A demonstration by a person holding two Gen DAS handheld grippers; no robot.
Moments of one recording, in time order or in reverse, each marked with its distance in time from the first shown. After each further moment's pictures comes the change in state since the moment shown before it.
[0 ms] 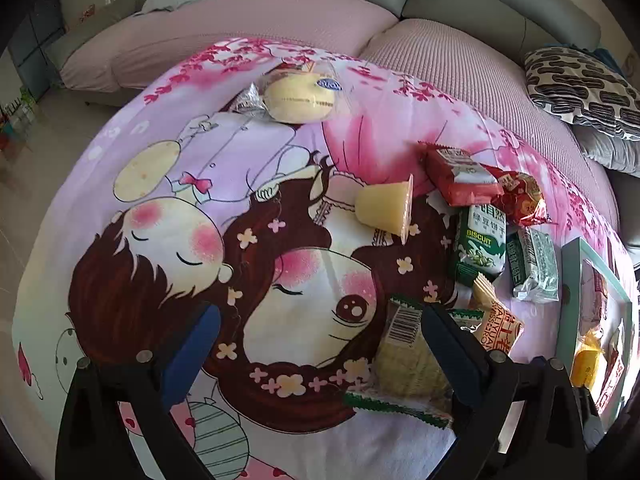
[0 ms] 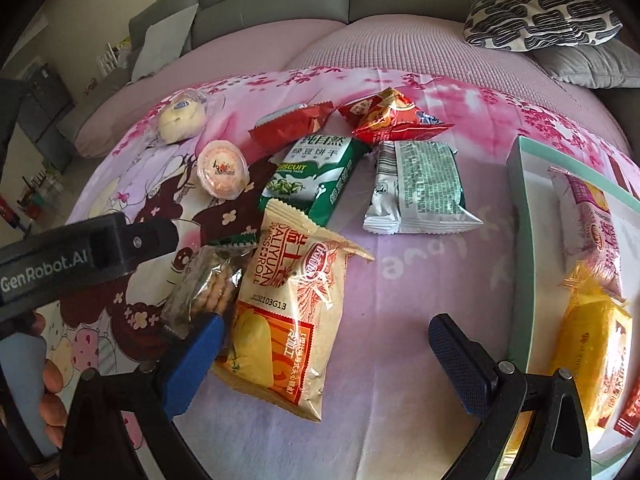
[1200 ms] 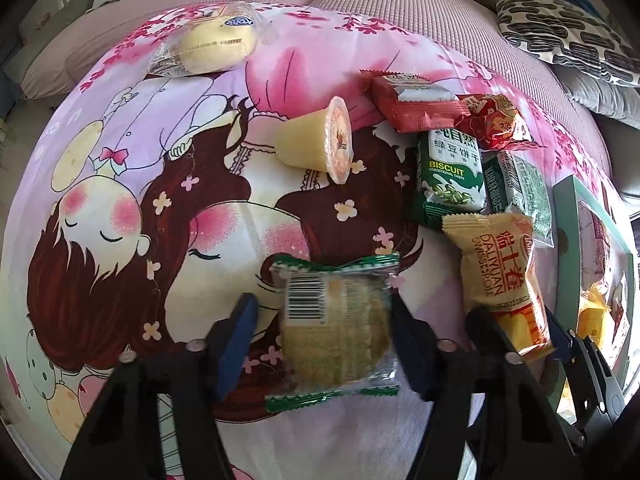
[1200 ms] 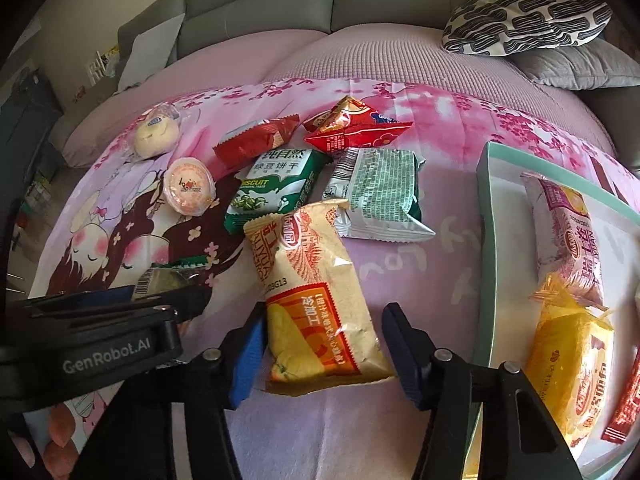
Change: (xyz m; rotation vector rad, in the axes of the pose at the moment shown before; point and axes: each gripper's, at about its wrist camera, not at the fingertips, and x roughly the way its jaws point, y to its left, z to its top) left arm 0.033 -0.044 -0.016 0.110 0.130 -0.039; right arm -0.005 -0.021 0.003 0.033 -0.049 -0.049
